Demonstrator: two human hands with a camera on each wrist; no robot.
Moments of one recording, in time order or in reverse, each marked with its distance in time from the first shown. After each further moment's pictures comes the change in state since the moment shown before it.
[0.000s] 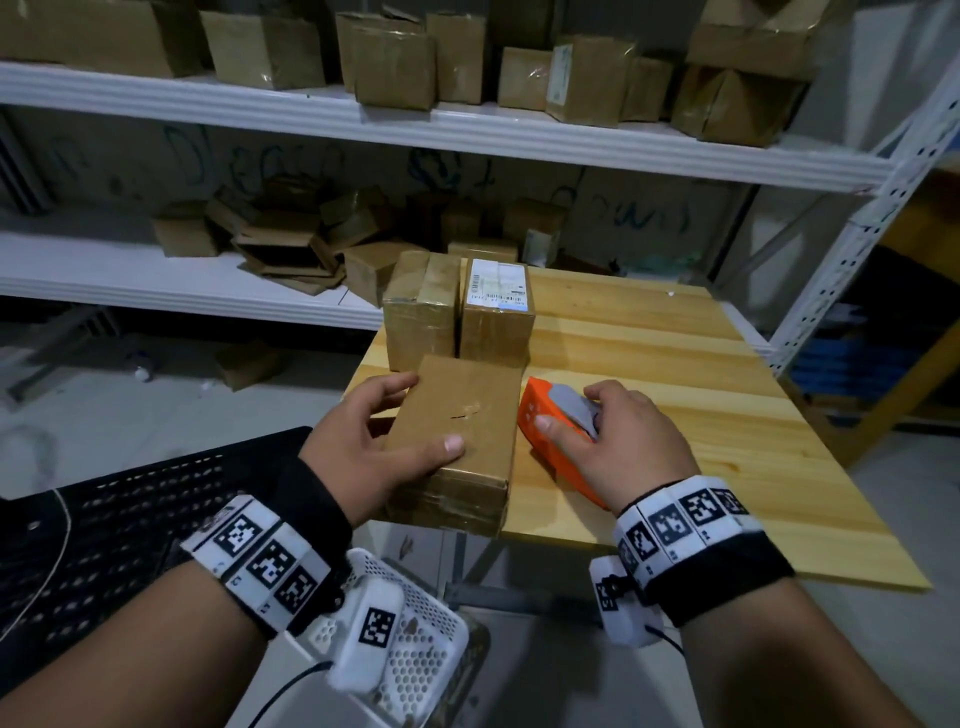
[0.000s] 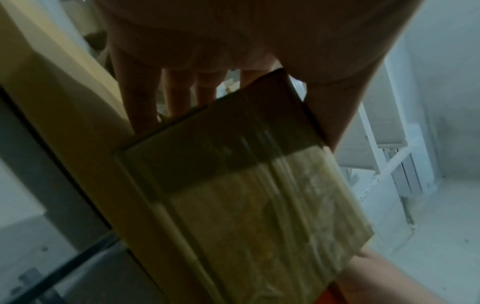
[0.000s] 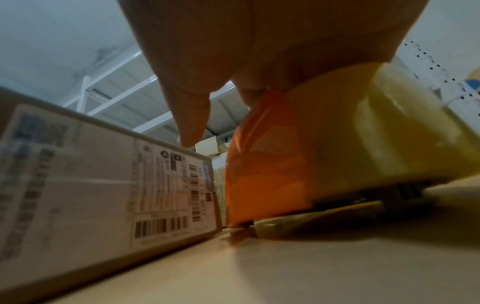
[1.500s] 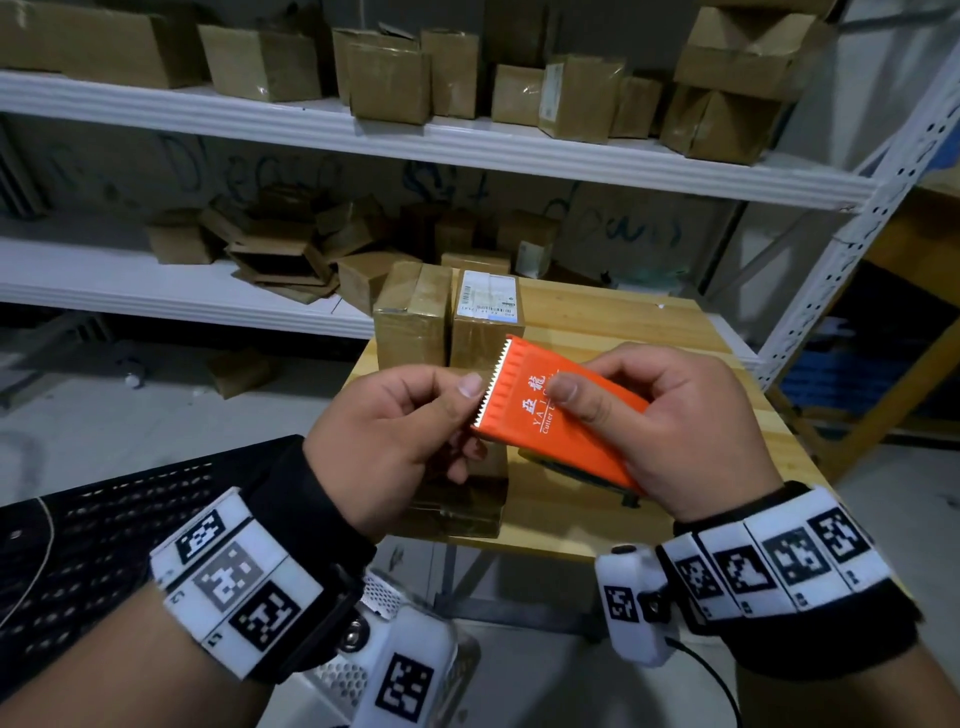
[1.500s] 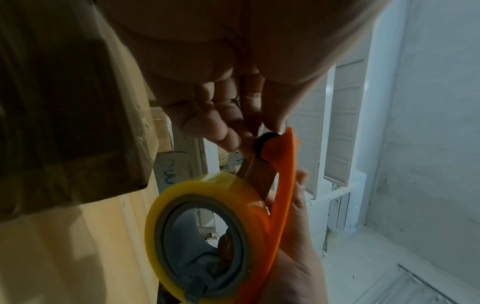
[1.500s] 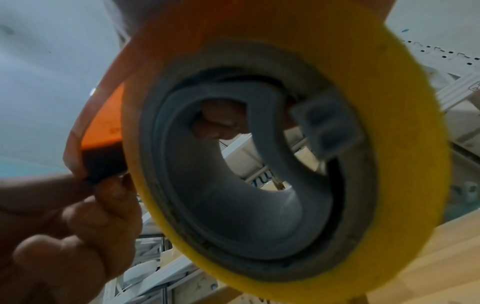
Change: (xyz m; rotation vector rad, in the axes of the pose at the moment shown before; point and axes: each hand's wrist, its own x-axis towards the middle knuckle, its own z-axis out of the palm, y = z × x) left_hand -0.013 0.050 0.025 -0.435 -0.177 0.166; right_hand -0.033 -0.010 -0.076 0.641 0.146 -0.374
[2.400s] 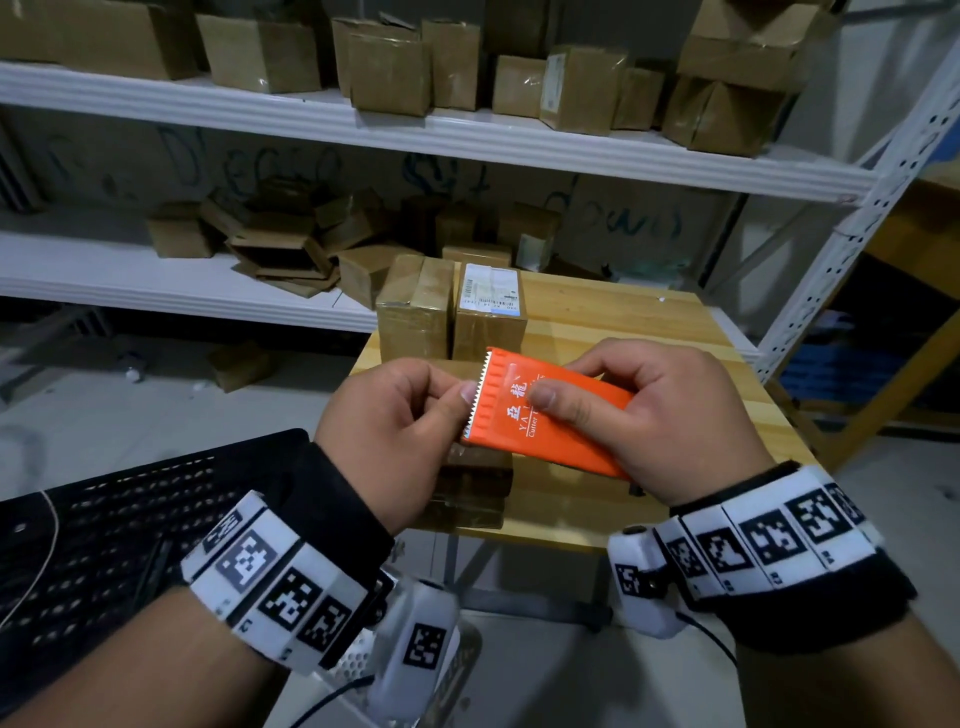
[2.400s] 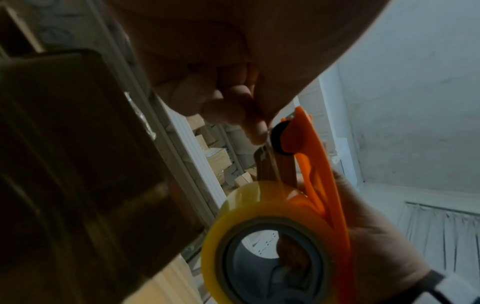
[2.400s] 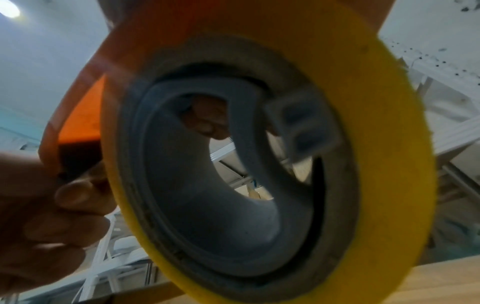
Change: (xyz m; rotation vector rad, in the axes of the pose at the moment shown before) left_hand -0.007 0.003 0.002 0.626 0.286 0.158; right_hand 0.005 -0.007 0.001 -0.214 -0.106 -0.014
